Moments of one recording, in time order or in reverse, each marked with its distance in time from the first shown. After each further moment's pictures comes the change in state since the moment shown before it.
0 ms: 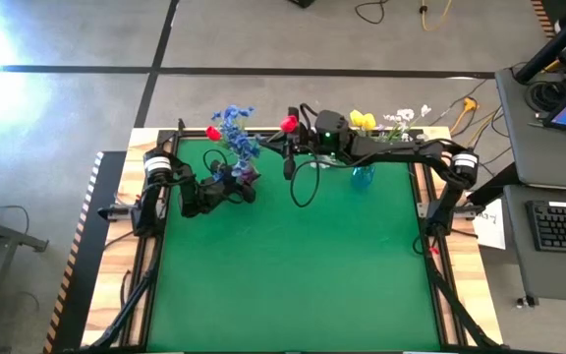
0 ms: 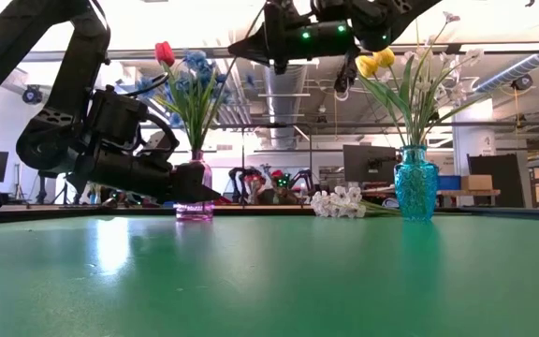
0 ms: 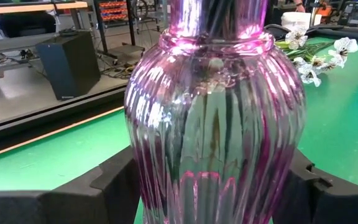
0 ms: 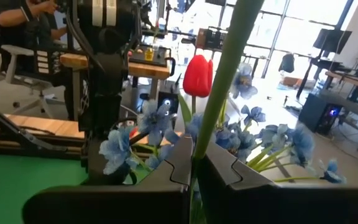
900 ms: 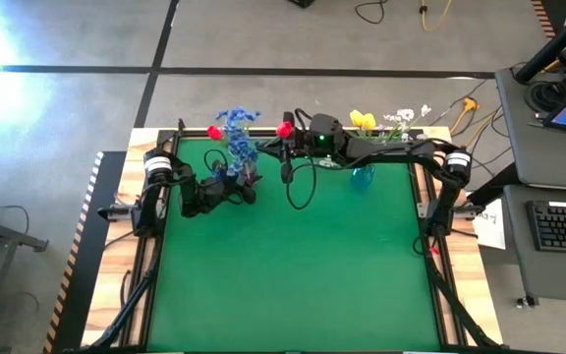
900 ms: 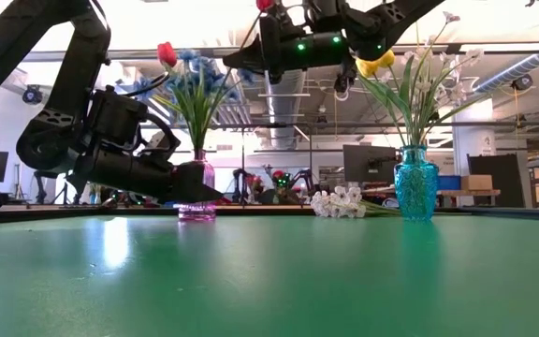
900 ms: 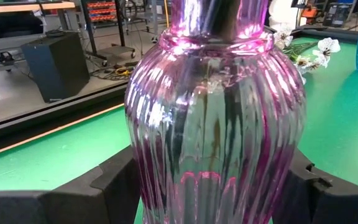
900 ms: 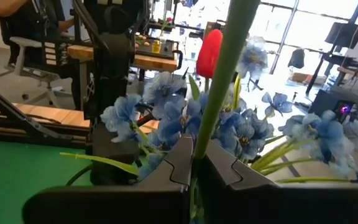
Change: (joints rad) left arm 0.000 0.006 0.001 0.004 0.051 0.002; right arm 0.000 0.053 0.000 0.018 -0.028 -0.014
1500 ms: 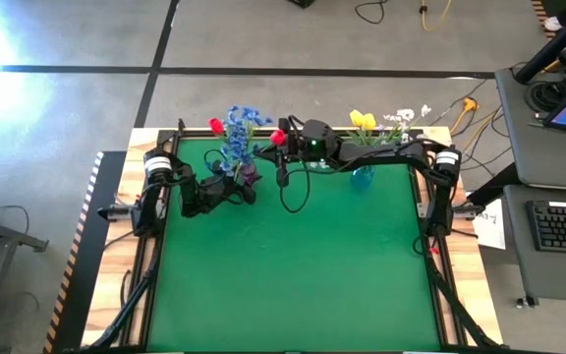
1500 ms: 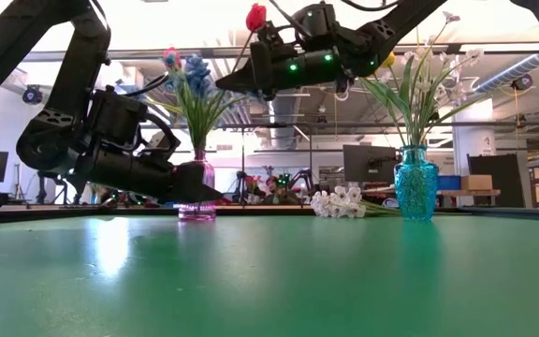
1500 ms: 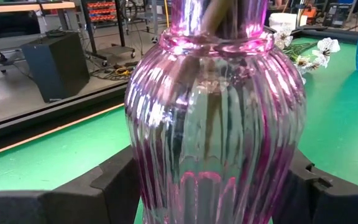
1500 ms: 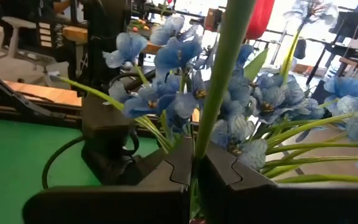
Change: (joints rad) left arm 0.000 0.001 0.000 -0.001 -0.002 -0.002; right arm 0.004 0.082 0.000 0.036 0.012 -0.035
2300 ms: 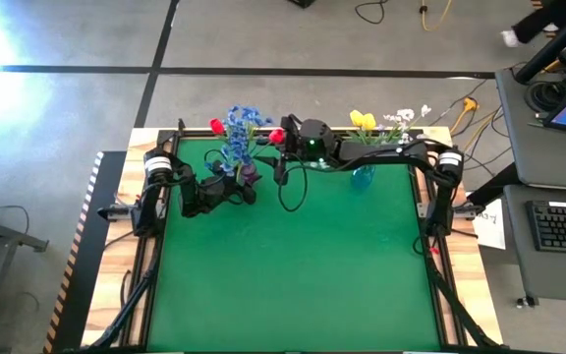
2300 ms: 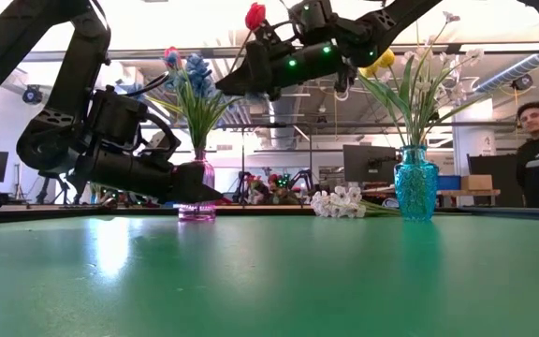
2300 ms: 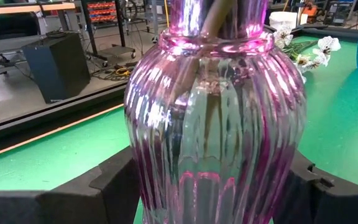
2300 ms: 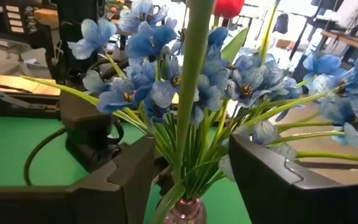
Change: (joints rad) left arm 0.002 0.000 -0.002 -0.001 -0.006 0.011; right arm 0.011 -0.022 0.032 -0.125 0.112 0.025
